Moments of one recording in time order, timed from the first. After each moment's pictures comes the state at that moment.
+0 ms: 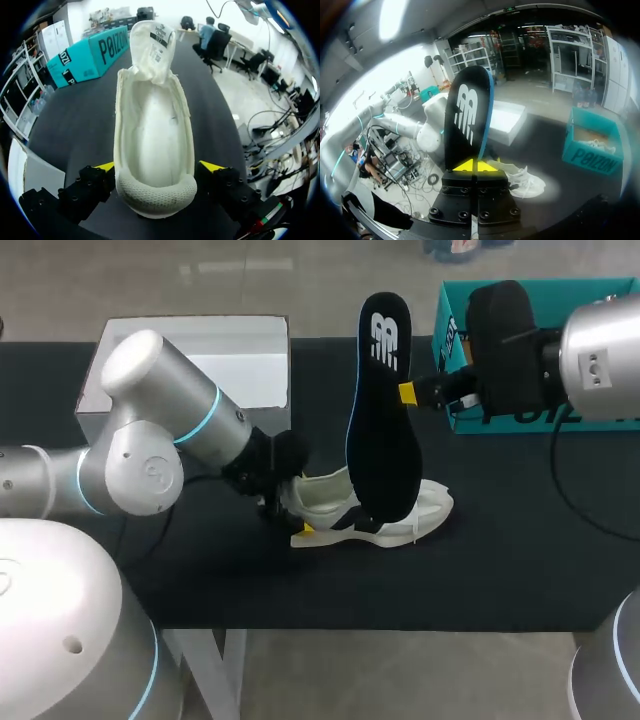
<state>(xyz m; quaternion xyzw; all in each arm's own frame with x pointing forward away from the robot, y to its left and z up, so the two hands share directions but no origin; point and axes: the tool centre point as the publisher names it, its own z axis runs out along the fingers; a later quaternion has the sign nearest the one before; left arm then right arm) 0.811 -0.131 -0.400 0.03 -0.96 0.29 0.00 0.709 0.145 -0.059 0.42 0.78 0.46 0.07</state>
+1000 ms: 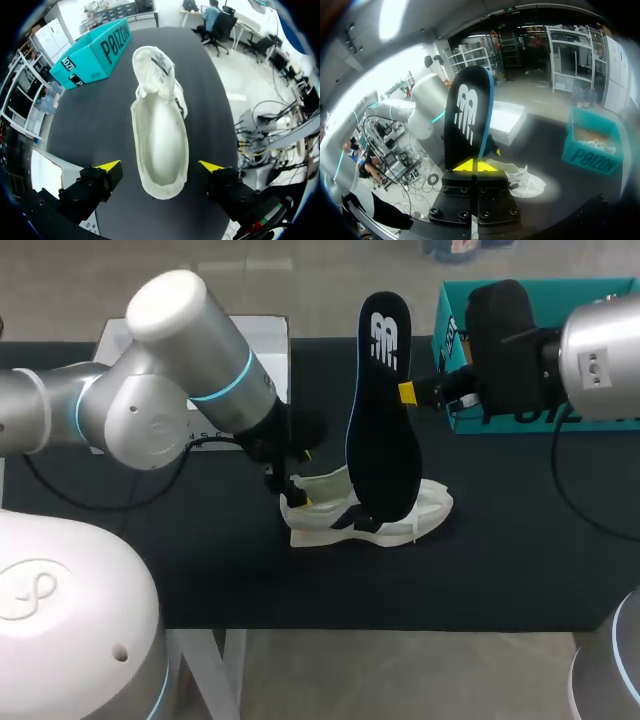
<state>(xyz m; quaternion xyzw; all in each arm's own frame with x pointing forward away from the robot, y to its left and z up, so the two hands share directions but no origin) 0.819 -0.129 -0.335 0.02 -0.98 0.19 -0.04 0.709 0.145 -0.059 0.42 0.78 0.46 0.07</state>
